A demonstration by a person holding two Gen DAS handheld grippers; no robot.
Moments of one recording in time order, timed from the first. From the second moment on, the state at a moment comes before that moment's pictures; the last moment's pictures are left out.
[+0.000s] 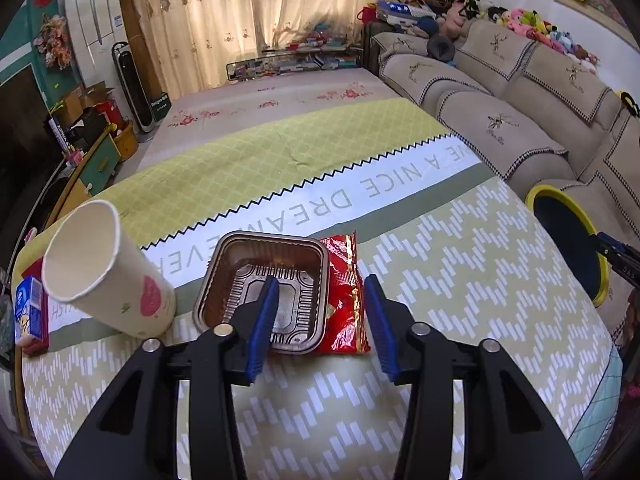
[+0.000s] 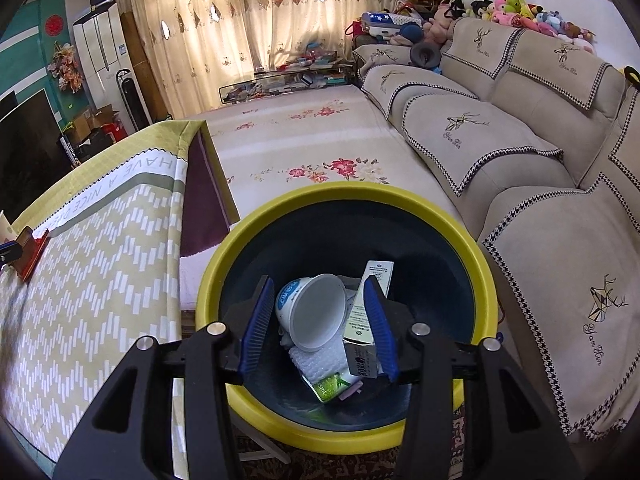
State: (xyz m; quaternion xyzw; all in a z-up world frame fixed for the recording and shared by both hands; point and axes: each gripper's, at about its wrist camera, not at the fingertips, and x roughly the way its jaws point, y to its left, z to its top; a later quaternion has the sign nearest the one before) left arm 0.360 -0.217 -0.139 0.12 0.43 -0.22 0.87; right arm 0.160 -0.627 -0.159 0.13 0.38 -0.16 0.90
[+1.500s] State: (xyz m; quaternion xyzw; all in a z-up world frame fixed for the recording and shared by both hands) left arm 0.223 -0.452 -0.061 0.20 0.35 -0.44 0.80; right arm 0.041 -0.654 -0.117 0.13 0.31 -0.23 0.91
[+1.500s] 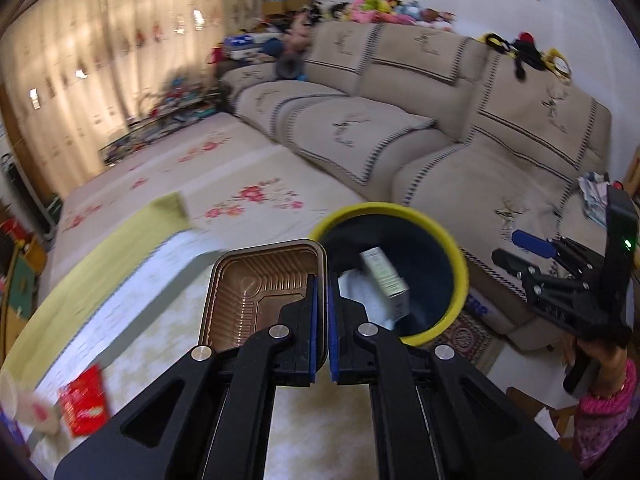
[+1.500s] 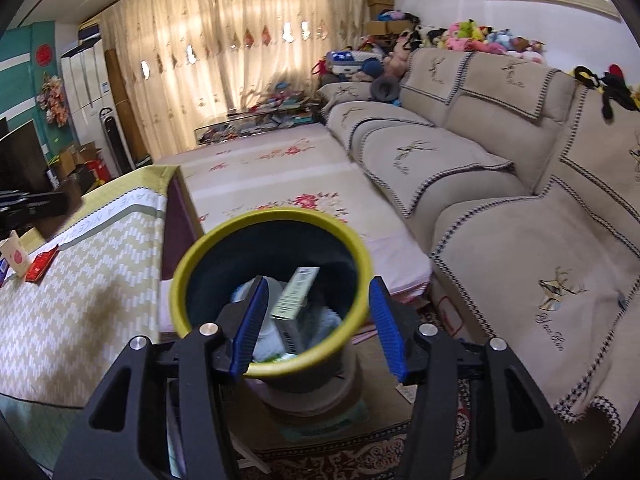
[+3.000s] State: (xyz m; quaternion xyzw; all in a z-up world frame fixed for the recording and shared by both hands) left arm 0.175 -0.182 -0.005 0.04 0.24 -0.23 0.94; right arm 0.093 -0.553 -0.088 0.08 0.32 -0.10 0.94
